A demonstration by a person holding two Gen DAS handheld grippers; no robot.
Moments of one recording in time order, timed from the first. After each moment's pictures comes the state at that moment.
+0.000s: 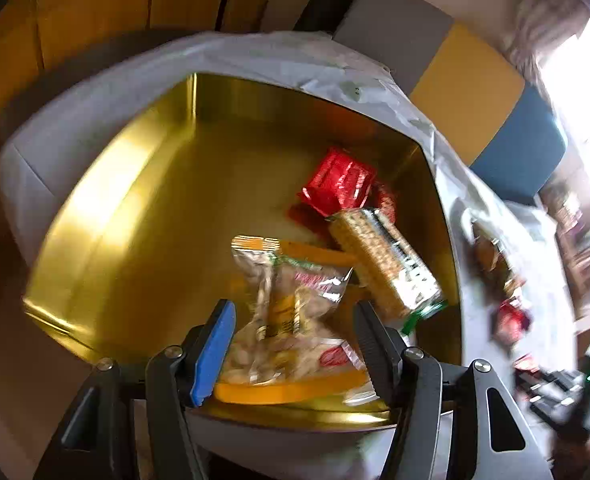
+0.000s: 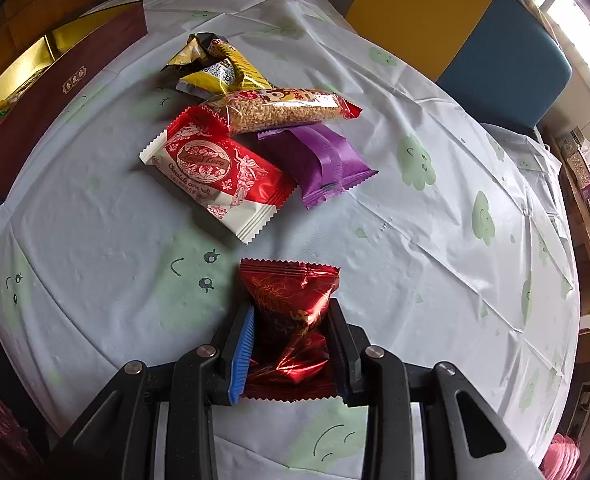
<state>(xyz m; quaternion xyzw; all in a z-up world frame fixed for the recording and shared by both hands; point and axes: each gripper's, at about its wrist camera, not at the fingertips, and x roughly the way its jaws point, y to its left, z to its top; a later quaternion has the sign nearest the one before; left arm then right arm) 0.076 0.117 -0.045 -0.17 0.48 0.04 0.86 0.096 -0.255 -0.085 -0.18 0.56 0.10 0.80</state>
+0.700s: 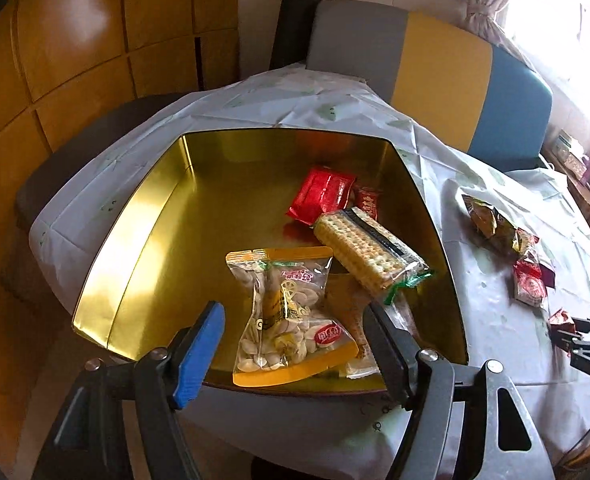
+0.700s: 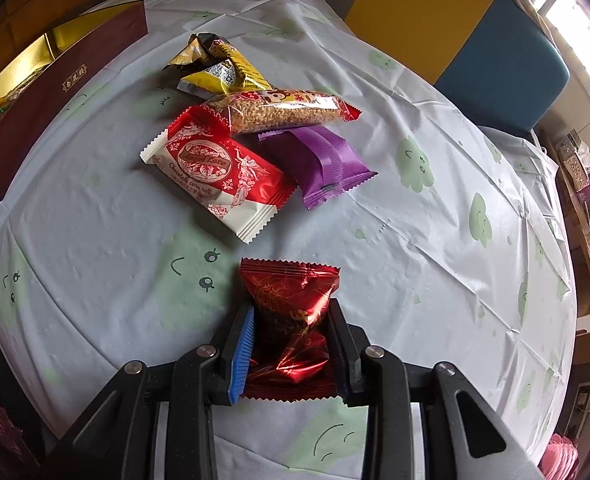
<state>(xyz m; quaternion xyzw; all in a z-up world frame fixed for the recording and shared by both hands) 0.049 0.084 -0.028 -0.05 0.43 0.05 0.90 0.094 -0.254 -0.085 -0.18 0.56 0.10 0.80</state>
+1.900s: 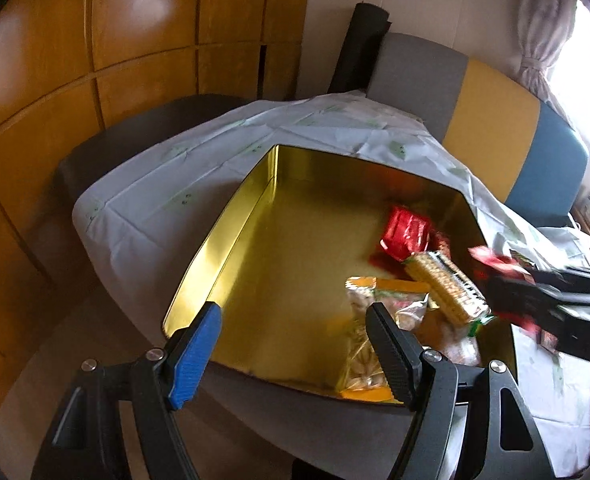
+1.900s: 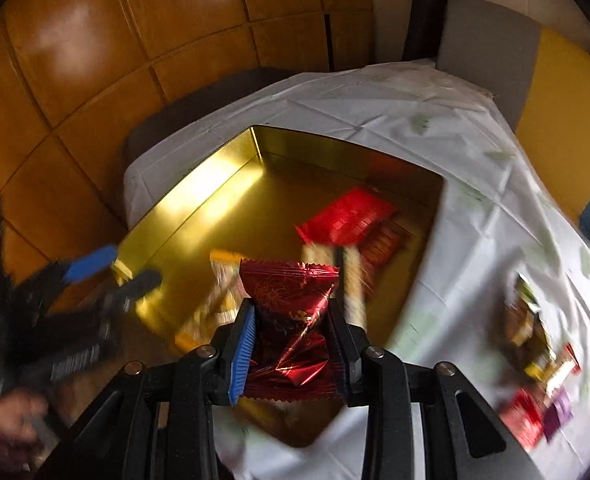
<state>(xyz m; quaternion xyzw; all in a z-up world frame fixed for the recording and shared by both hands) 0.029 0.165 -0.025 -0.12 0.39 0.12 0.91 0.119 0.008 -0.001 -0.10 0.47 0.35 0.80</state>
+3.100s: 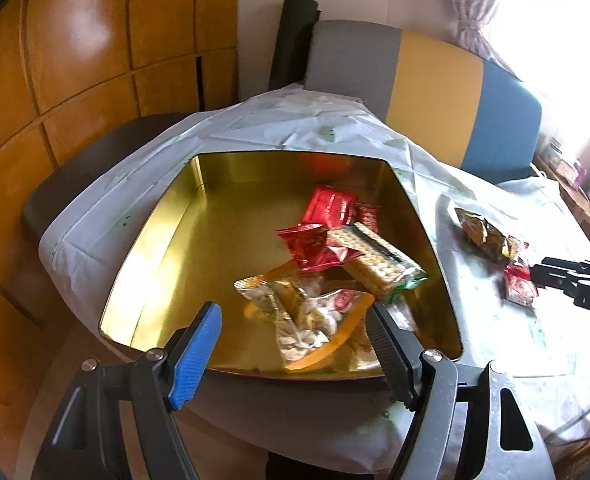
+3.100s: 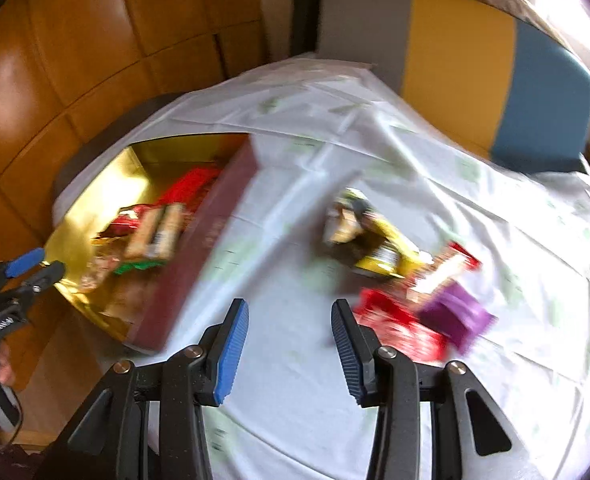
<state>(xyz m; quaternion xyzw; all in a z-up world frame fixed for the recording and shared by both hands) 0.026 0.097 -0.013 -0.05 0.39 0.04 0.92 0.108 -0.178 -0.011 -0.04 0.47 0.20 0.86</state>
